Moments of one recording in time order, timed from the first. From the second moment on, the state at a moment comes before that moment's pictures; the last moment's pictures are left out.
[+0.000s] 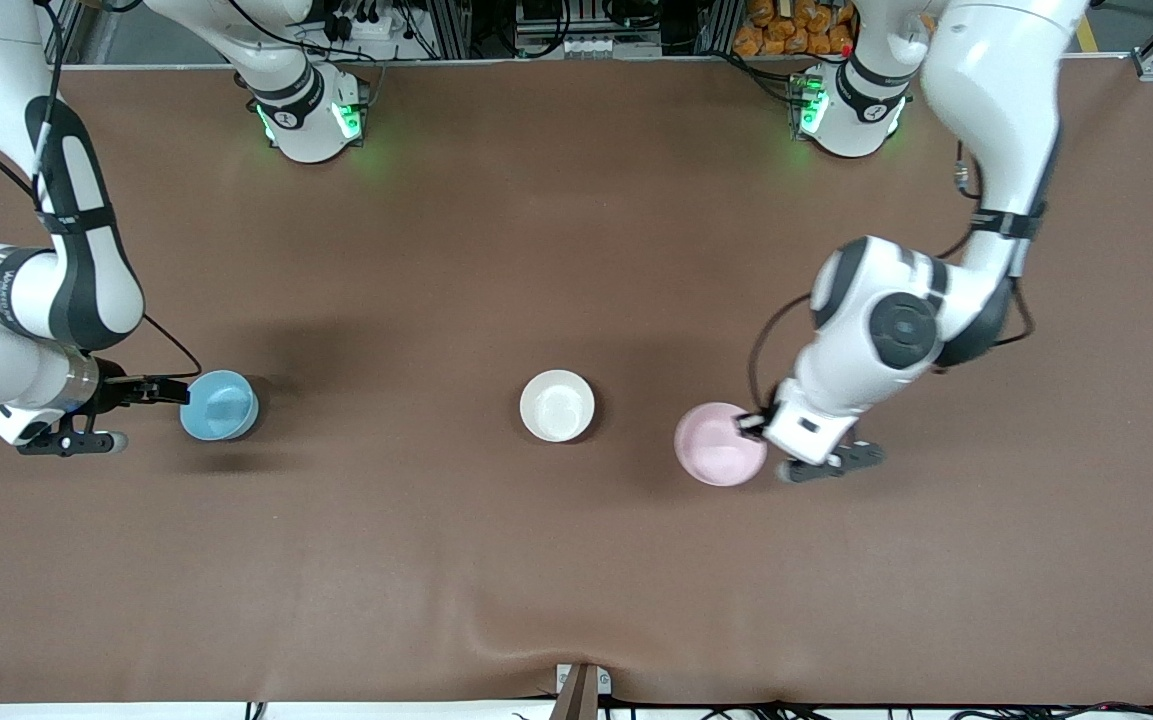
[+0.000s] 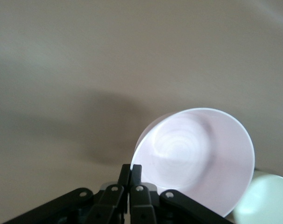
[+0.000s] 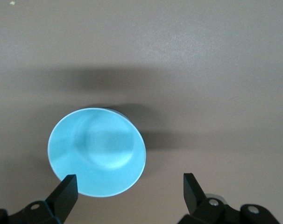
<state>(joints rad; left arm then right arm) -0.28 0.53 -0.19 -1.61 -0.06 2.23 -0.66 -0.09 0.41 -0.11 -1.90 0.02 2.20 -0.23</state>
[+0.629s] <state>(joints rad) -0.49 0.67 -0.18 -1.49 -0.08 2.24 -0.89 -0.11 0.45 -0.11 -1.98 0.09 2.29 -0.23</state>
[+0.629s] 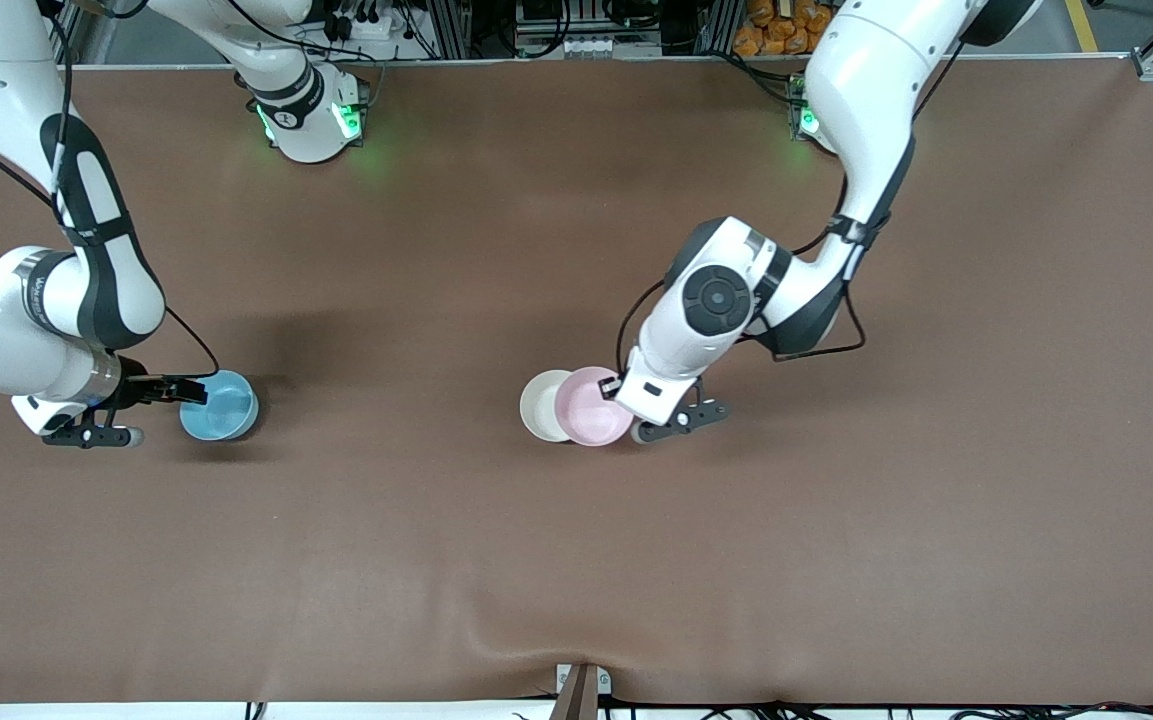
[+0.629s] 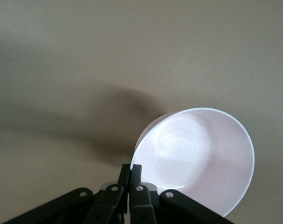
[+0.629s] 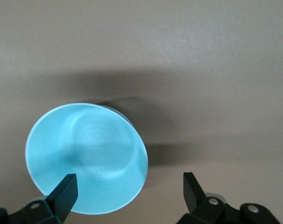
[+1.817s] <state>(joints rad) -0.56 0.75 -0.17 -1.48 -0.08 2.39 -0.90 -0.13 0.52 -0.11 -1.93 0.18 2.35 -0.30</state>
